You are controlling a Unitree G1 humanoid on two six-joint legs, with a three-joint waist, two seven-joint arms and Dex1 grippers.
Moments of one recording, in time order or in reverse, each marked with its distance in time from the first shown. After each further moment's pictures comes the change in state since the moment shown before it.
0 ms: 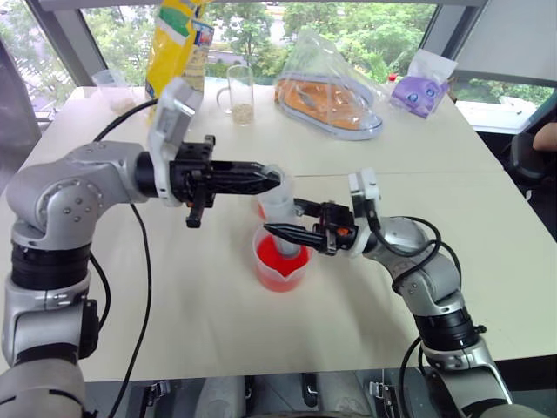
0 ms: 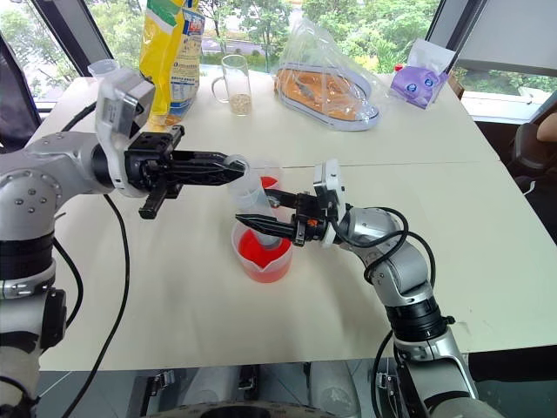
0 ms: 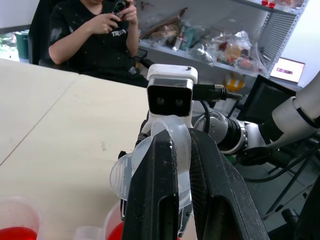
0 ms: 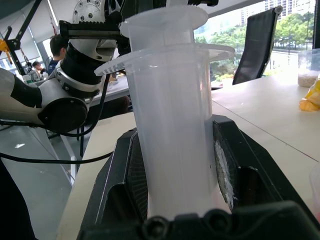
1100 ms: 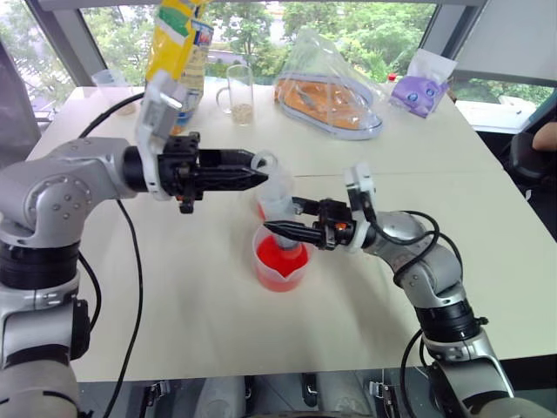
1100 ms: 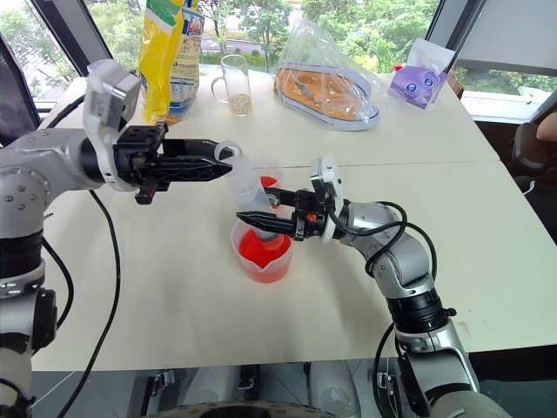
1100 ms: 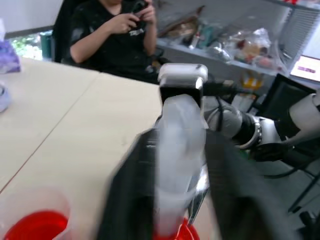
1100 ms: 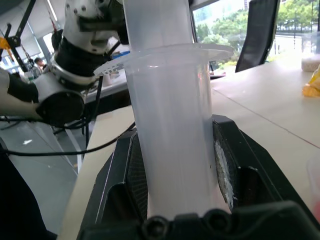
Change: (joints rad) left arm 0.022 0.047 0.033 0.041 0.029 -0.033 -0.008; right arm -0.055 -0.019 -0.025 -0.009 0.048 0.103 -0.023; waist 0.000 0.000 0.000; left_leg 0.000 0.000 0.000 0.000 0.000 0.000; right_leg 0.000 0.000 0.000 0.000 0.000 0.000
